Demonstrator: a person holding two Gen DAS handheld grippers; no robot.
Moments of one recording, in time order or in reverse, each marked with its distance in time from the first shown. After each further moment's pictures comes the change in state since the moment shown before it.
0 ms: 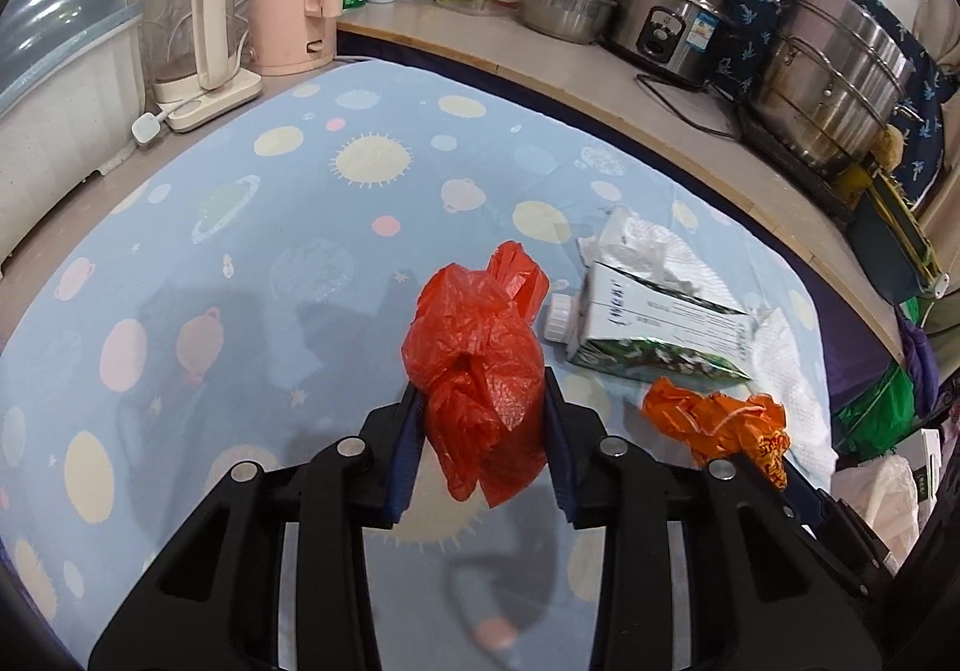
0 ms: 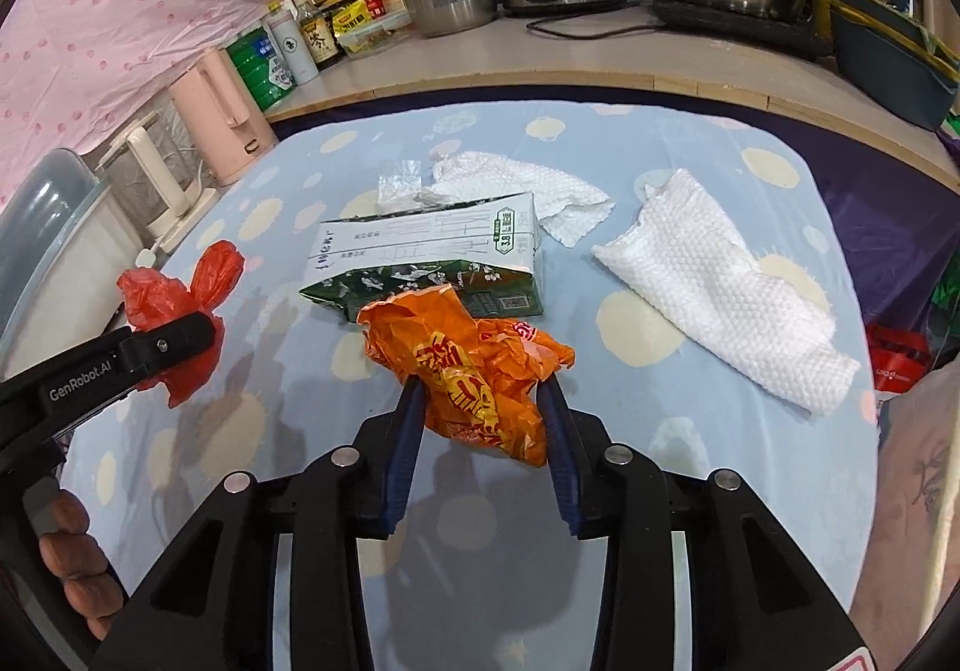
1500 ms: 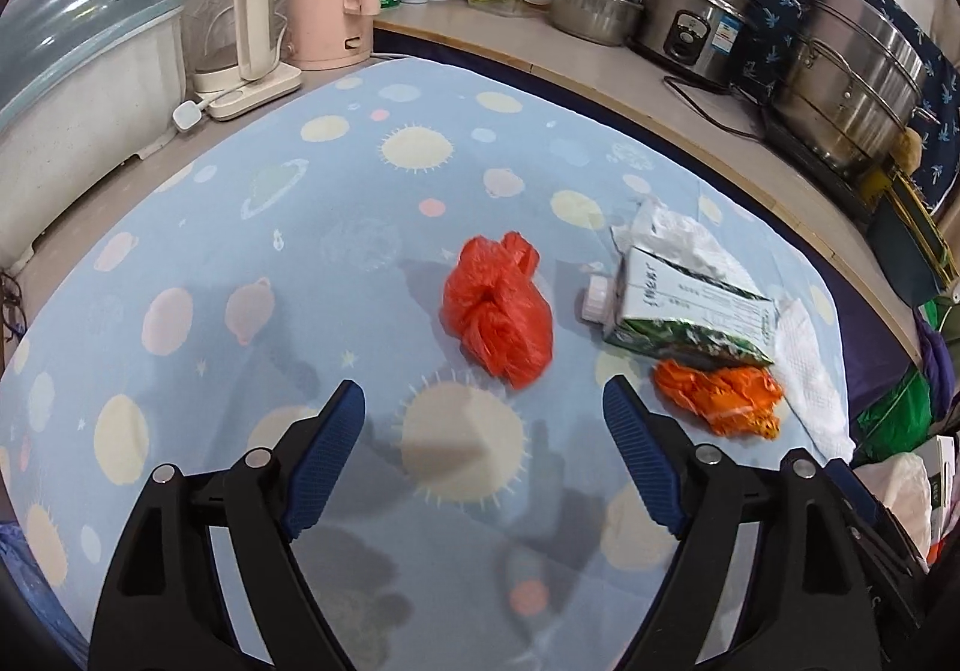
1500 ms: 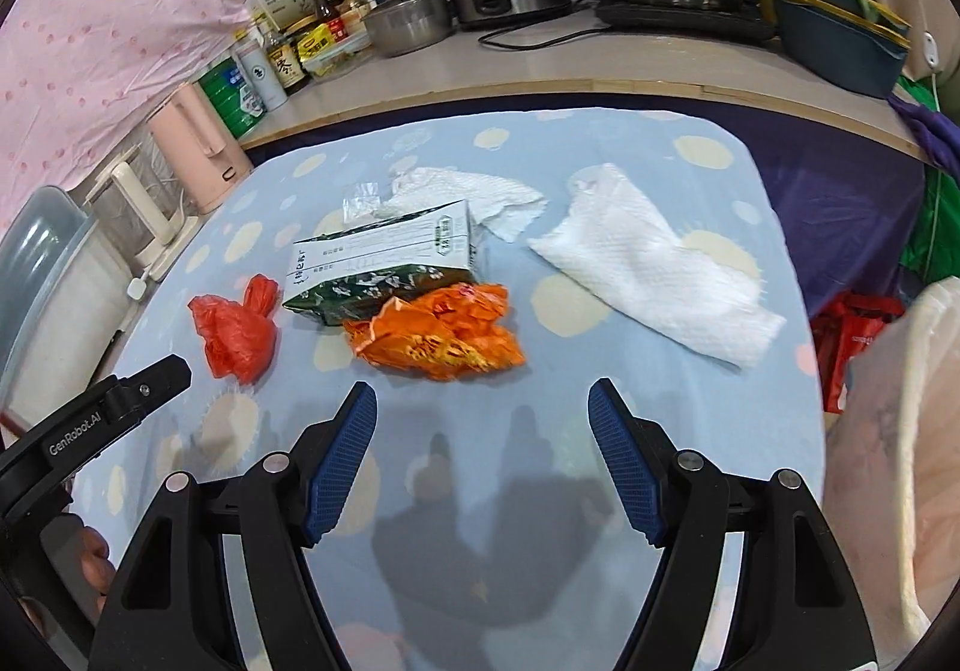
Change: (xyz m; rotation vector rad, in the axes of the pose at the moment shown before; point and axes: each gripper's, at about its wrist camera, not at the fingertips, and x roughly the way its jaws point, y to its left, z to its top) left arm -0.003 0.016 -0.009 -0.030 0.000 0.070; right arm -0.010 -0.014 -0.003 0.071 0.003 -0.046
